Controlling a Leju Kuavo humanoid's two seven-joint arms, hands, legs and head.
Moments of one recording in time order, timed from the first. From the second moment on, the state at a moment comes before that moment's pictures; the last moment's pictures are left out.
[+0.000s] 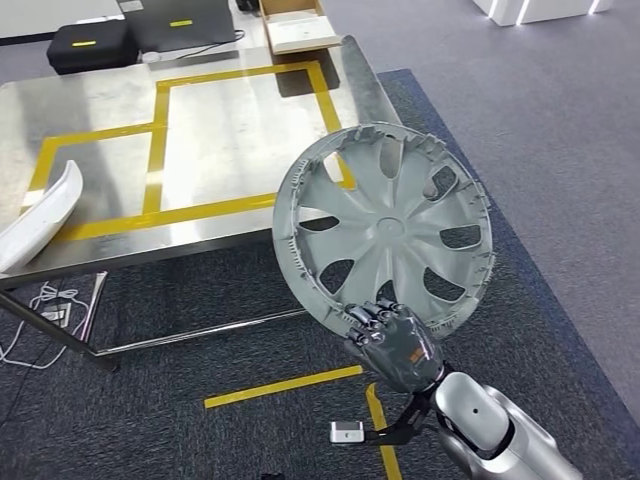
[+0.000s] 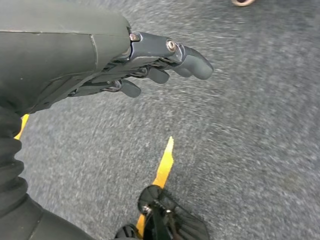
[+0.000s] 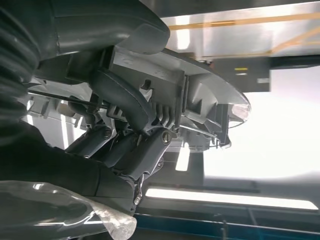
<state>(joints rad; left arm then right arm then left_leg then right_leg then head) -0.06 -0.22 1.34 -0.36 -0.85 0.28 -0.33 -0.22 -0.34 0.67 -1.58 1.33 -0.49 -0.06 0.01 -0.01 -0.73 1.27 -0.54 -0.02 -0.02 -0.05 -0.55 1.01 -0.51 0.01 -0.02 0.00</state>
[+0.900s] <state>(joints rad) -0.06 -0.21 1.32 -0.35 -0.88 0.28 -0.33 -0.26 -0.35 0.68 -1.59 1.32 -0.50 -0.08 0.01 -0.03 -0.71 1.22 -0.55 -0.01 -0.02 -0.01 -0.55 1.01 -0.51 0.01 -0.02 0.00</state>
